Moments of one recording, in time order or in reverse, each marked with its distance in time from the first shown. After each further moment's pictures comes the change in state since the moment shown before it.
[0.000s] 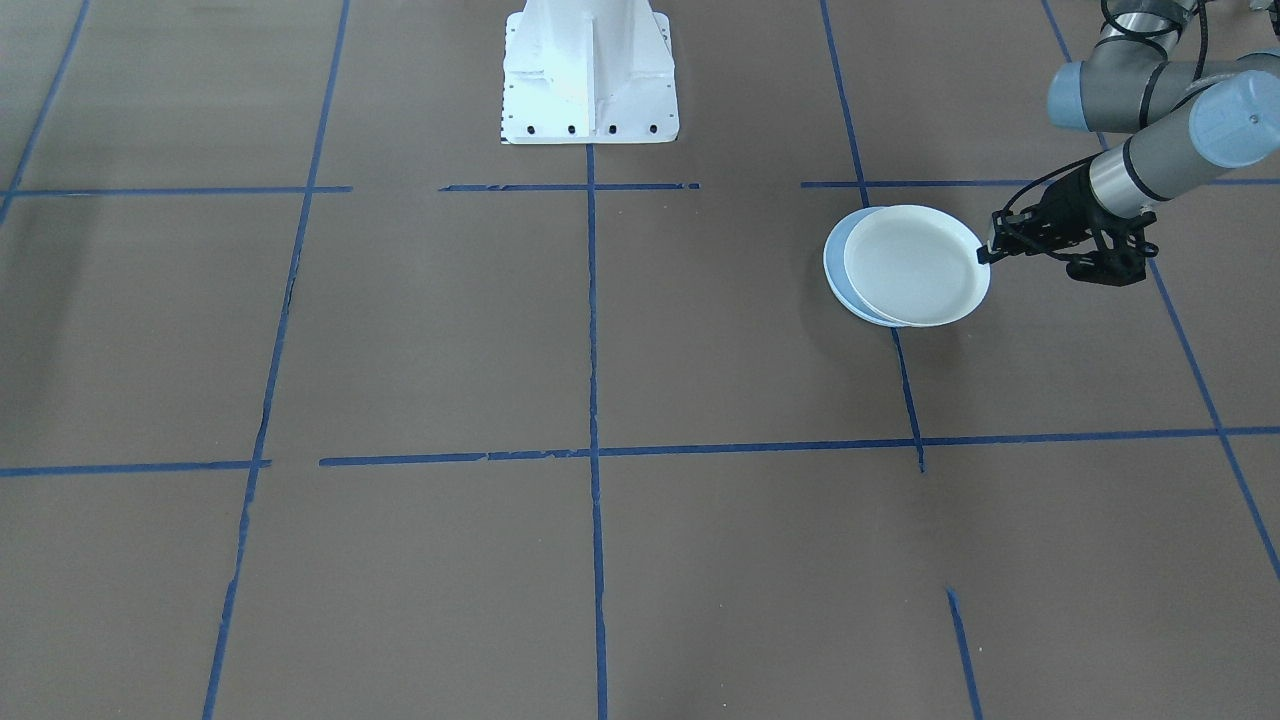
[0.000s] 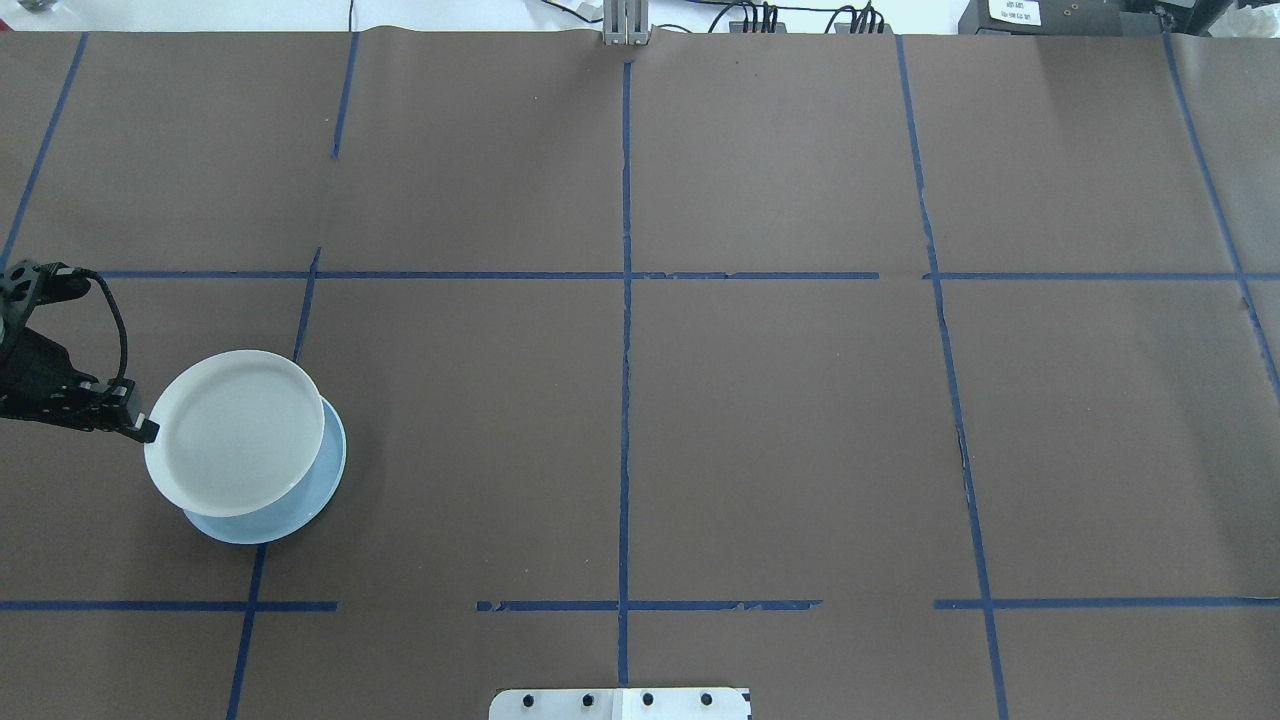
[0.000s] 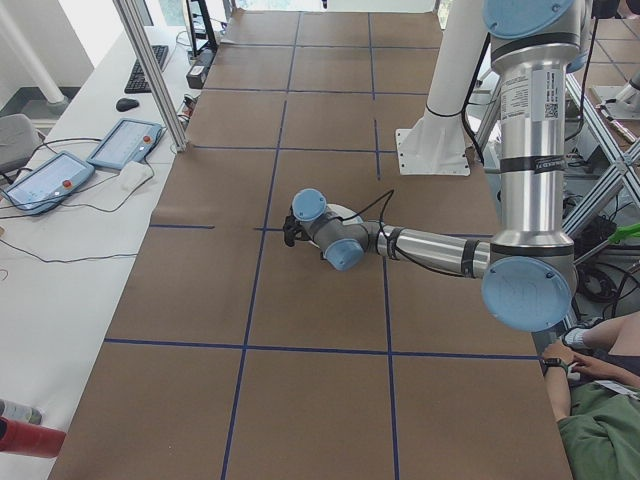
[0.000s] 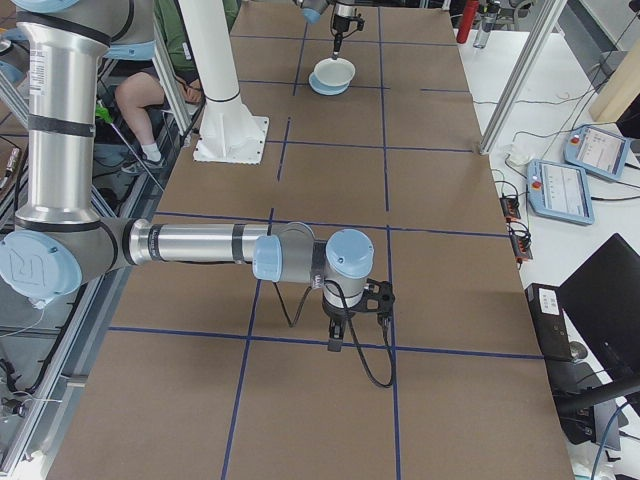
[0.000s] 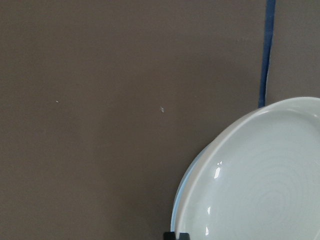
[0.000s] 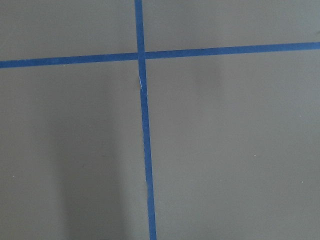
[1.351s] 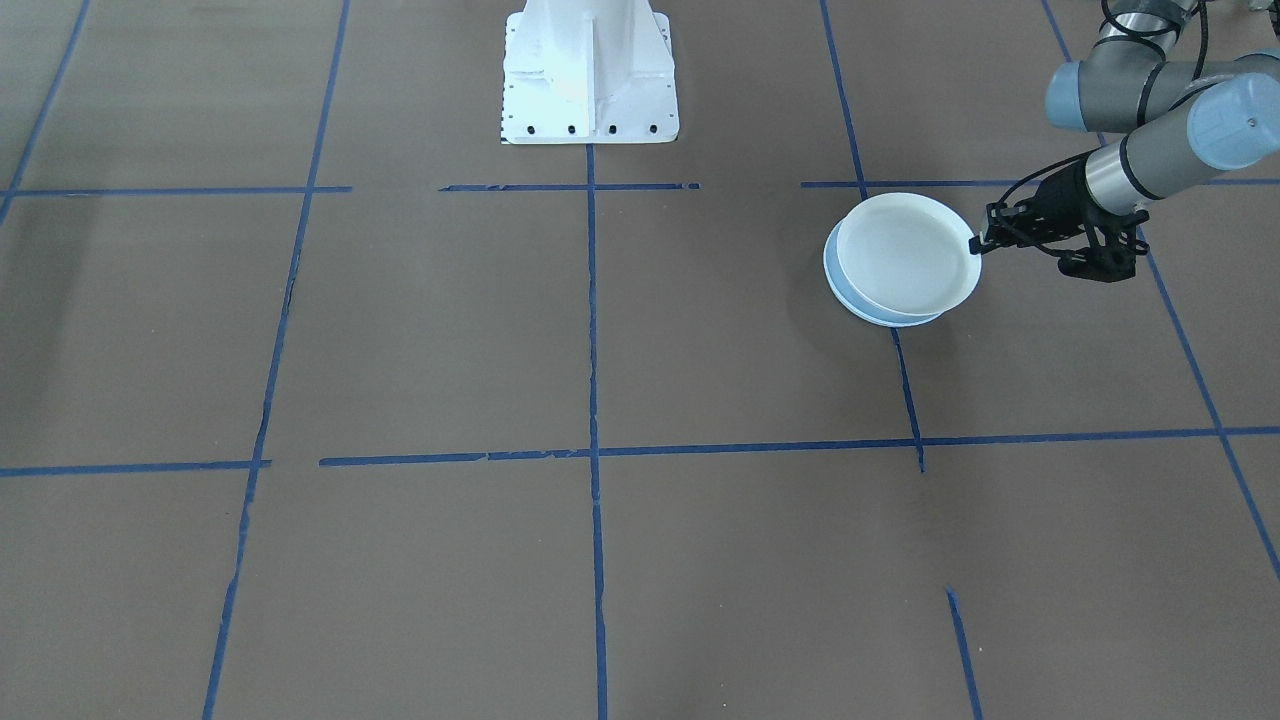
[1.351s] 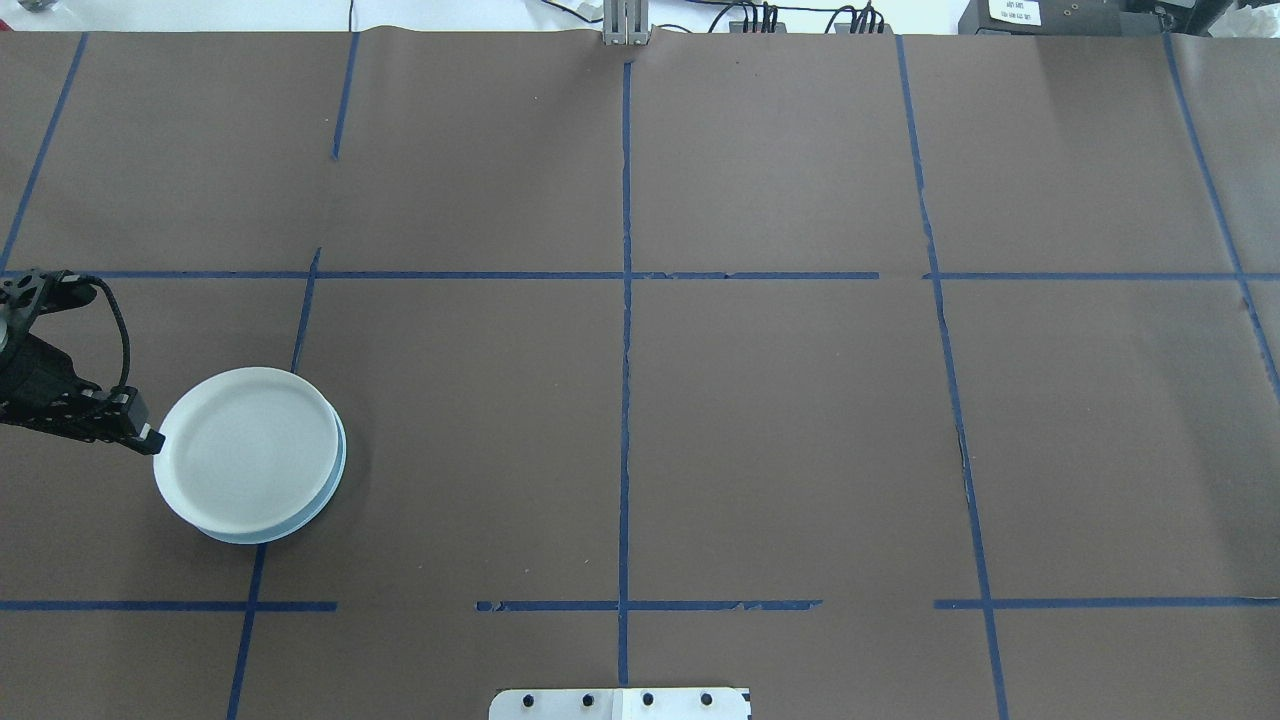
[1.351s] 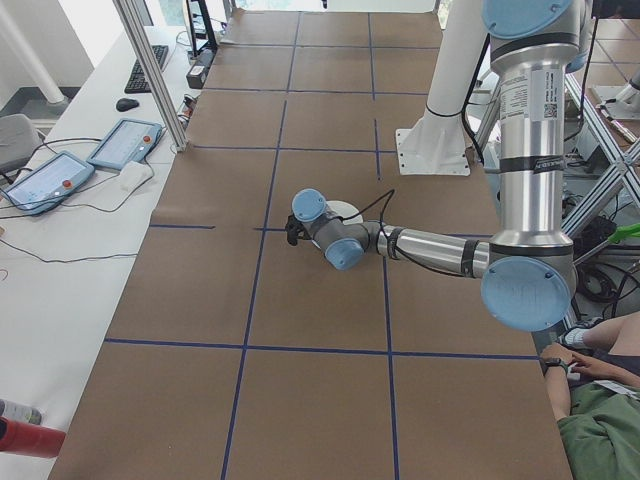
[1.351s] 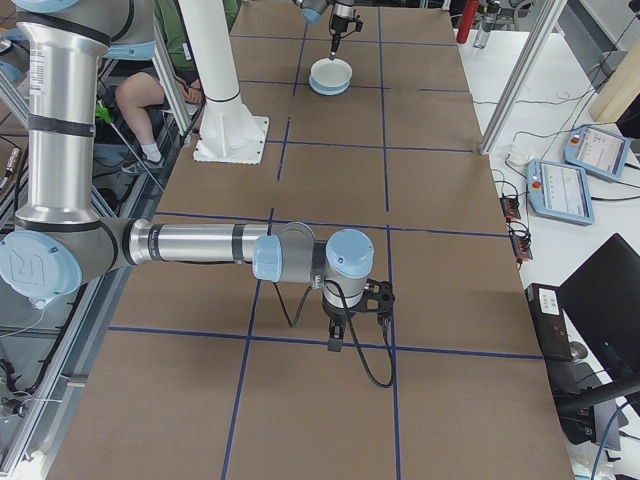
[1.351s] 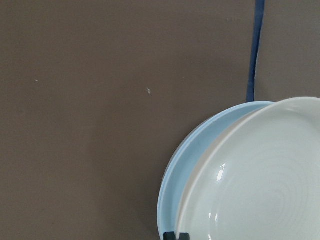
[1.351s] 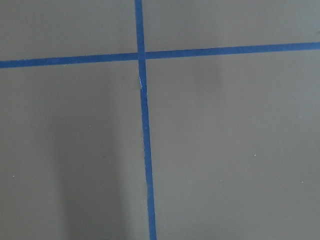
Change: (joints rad) left arm 0.006 0.000 -0.001 0.000 -0.051 -0.008; right arm 0.000 0.000 0.000 0.000 0.000 0.000
